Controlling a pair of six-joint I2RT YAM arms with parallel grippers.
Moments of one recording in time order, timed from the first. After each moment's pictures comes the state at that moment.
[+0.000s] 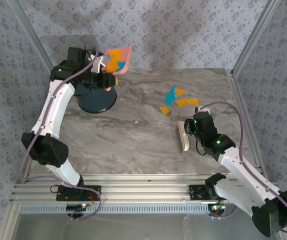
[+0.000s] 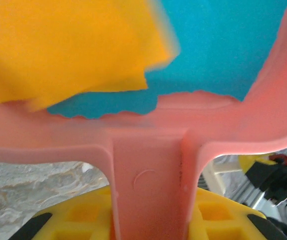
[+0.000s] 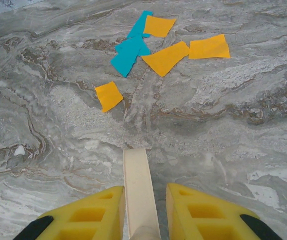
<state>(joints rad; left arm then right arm) -0.20 1.68 1.88 -1.03 0.68 -0.23 0.47 0.88 0.69 -0.46 0.25 0.49</state>
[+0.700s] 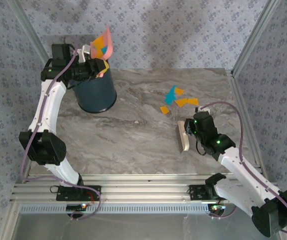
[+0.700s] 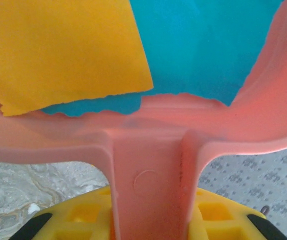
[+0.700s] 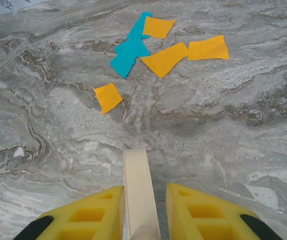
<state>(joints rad) -0.05 1.69 1.82 -0.70 0.86 -0.66 0.46 0.88 0.69 -0.46 0.25 0.49</state>
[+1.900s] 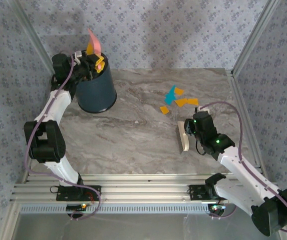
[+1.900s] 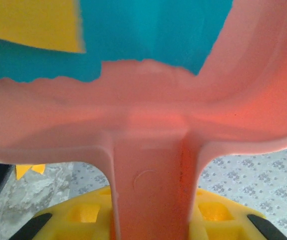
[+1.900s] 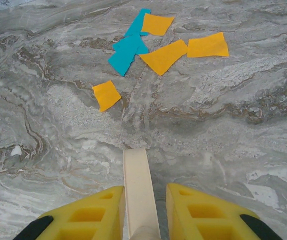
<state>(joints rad) 0.00 1.72 1.42 0.28 0.87 -1.59 0.46 0.90 0.69 -0.45 0.25 0.49</state>
